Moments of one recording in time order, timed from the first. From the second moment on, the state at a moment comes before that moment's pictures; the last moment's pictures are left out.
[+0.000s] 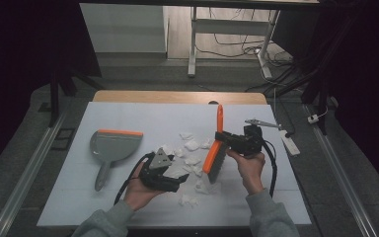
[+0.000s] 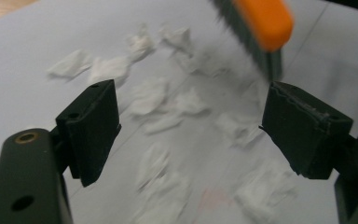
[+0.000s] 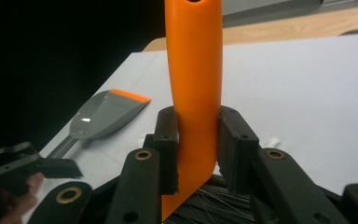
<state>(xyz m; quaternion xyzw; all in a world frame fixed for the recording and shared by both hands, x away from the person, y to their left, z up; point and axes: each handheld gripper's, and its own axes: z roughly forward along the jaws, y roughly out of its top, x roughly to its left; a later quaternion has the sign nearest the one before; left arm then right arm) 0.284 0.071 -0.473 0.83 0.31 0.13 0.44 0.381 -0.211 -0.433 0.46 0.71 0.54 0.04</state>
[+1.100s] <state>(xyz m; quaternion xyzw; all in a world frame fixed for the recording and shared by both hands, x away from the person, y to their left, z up) 0.307 0.038 -0.494 0.80 0.33 0.12 0.48 0.361 -0.179 -0.448 0.47 0.65 0.59 0.03</state>
